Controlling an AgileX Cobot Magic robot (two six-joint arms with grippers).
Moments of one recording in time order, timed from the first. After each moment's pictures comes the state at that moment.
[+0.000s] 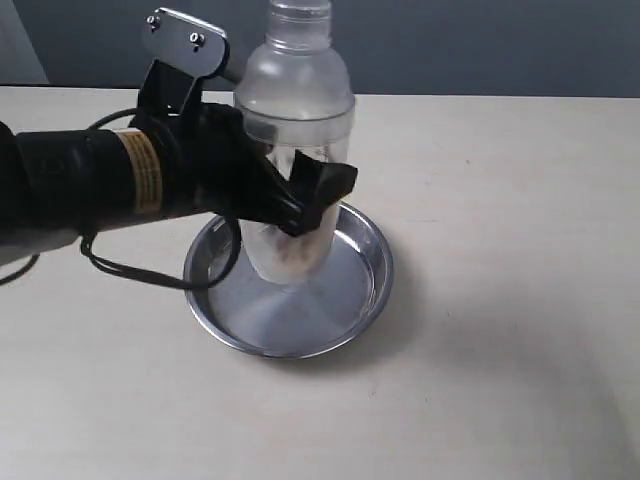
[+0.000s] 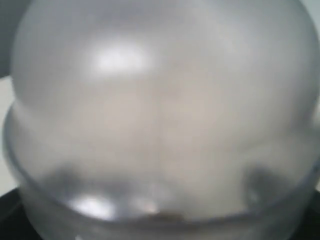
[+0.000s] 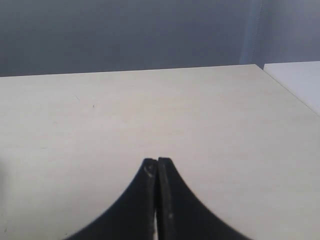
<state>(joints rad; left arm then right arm) -0.58 1.34 -0.75 0.62 -0.18 -0.74 -0.13 0.00 0.00 0.07 0.32 -0.04</state>
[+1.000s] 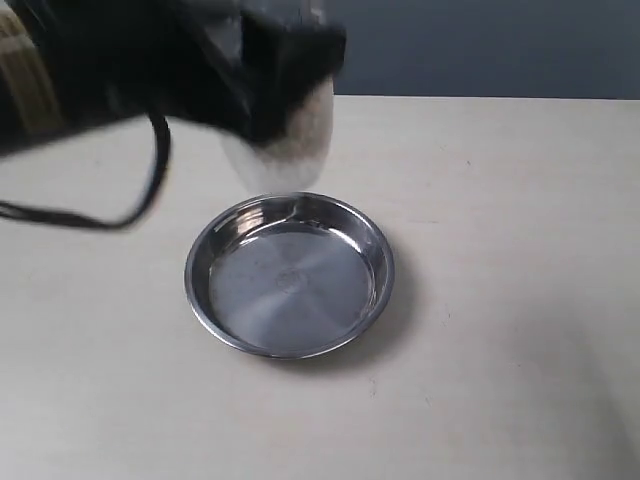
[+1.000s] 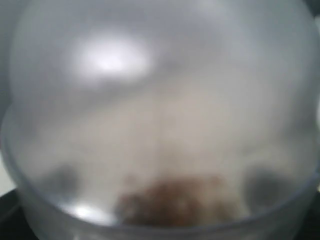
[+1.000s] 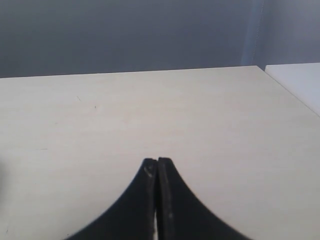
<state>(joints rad) -0.57 1.20 -0.79 0.70 -0.16 -0.75 -0.13 0.00 0.00 0.07 0.32 -0.04</state>
